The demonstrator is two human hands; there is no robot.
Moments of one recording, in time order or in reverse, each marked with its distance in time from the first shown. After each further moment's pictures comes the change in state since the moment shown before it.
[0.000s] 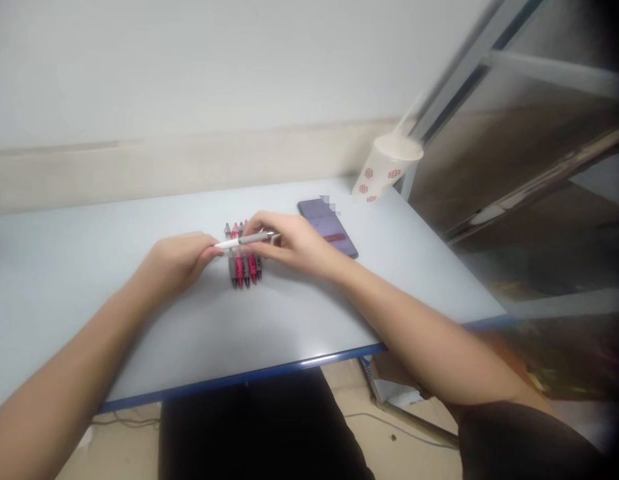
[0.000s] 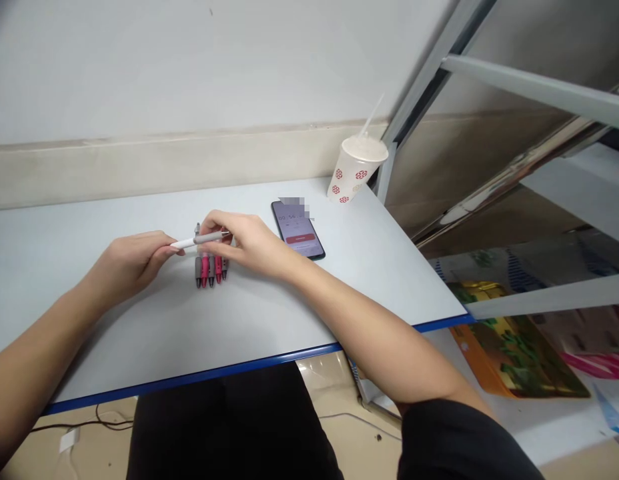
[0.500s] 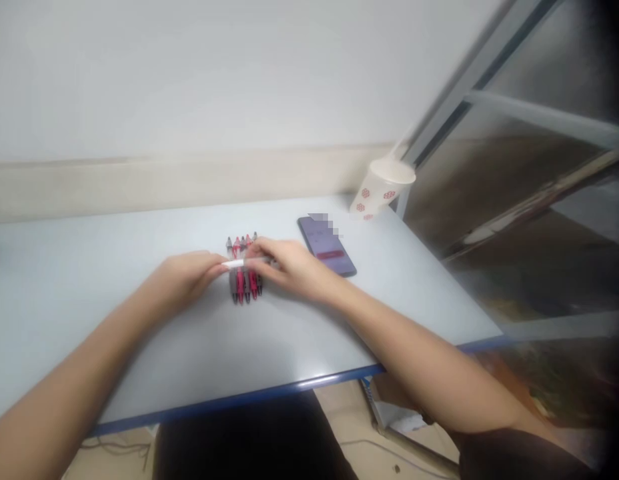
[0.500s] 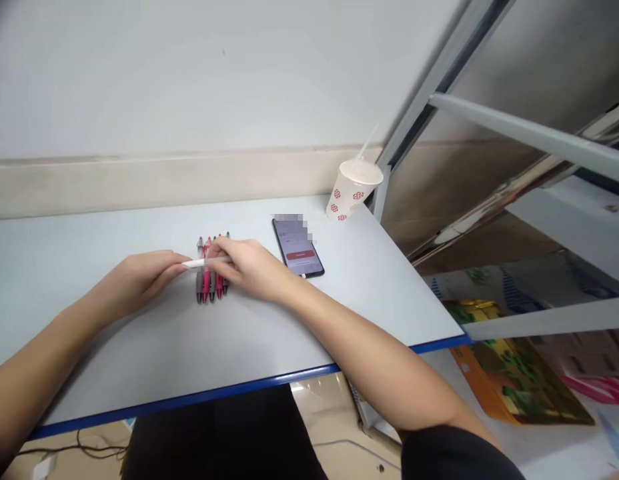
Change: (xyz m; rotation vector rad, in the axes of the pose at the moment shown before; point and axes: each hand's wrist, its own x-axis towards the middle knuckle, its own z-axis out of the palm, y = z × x) left_hand 0.000 0.003 0.000 -0.055 -0.132 -0.047; right_hand -0.005 0.000 0.004 -0.137 -0.059 0.054
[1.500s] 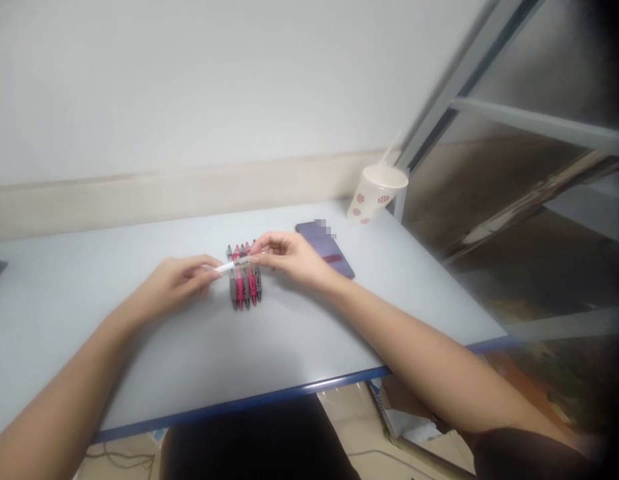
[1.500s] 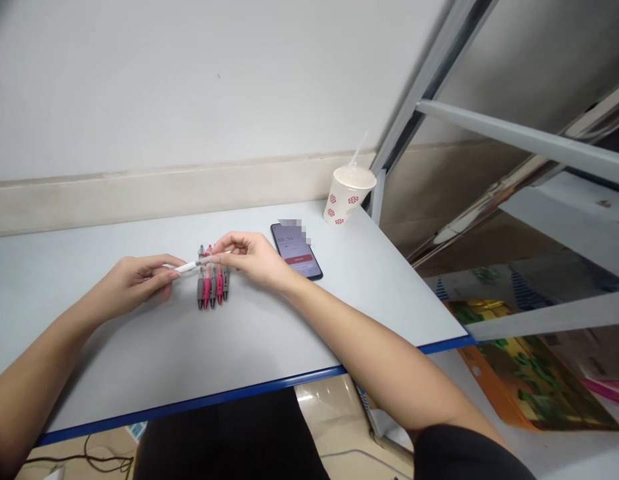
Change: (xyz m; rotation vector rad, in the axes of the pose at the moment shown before) left_hand 0.000 0.000 -0.018 -0.300 -0.070 -0.189; right_hand 0.014 0.017 -0.001 0.571 0.133 0.144
